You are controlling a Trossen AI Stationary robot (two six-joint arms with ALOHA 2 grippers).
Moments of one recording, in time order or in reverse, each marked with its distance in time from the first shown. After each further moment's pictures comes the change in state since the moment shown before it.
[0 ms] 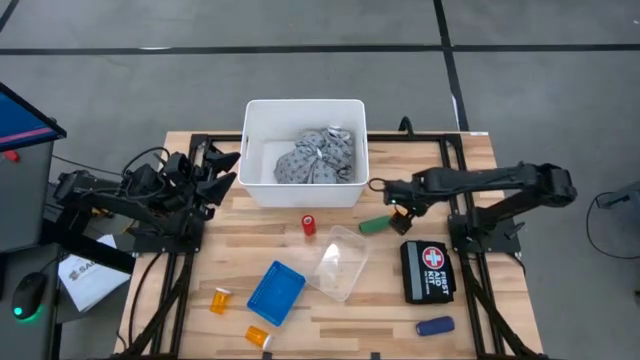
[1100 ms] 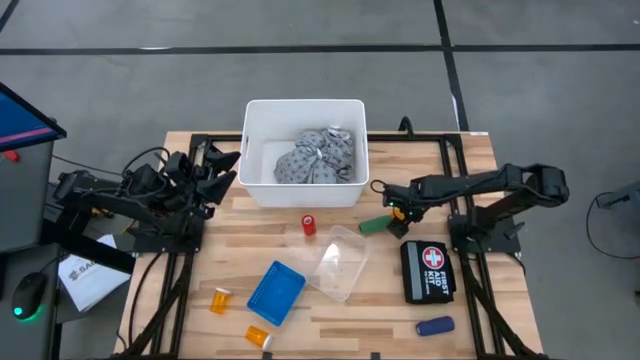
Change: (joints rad) left arm 0.000 0.001 0.000 0.000 -0.014 -0.023; right arm -0.066 0.055 -0.229 0.295 -0.089 -0.018
